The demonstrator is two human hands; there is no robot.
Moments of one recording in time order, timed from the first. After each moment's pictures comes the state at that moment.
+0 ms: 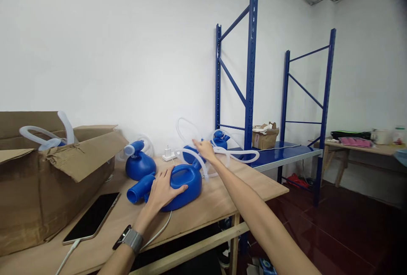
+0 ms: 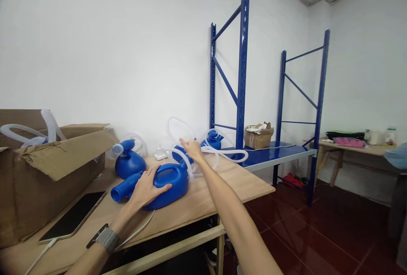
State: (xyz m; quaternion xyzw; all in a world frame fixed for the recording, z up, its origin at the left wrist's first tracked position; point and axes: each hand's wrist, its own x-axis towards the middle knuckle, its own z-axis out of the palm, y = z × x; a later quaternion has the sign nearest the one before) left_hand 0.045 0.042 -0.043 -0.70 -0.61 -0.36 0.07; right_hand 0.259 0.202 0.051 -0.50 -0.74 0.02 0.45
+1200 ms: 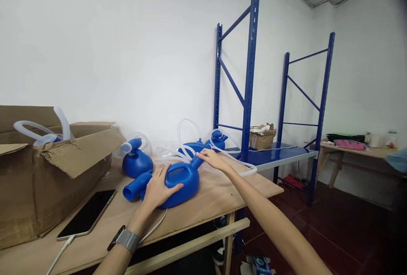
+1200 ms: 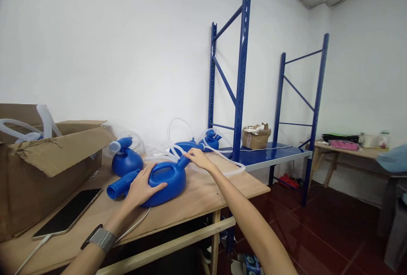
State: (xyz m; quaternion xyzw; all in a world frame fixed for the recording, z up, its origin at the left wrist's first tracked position) left_hand 0.043 0.043 -0.052 -0.69 -0.61 -0.39 0.06; right_hand 0.309 0.161 0.023 -0.33 -0.87 0.09 0.36
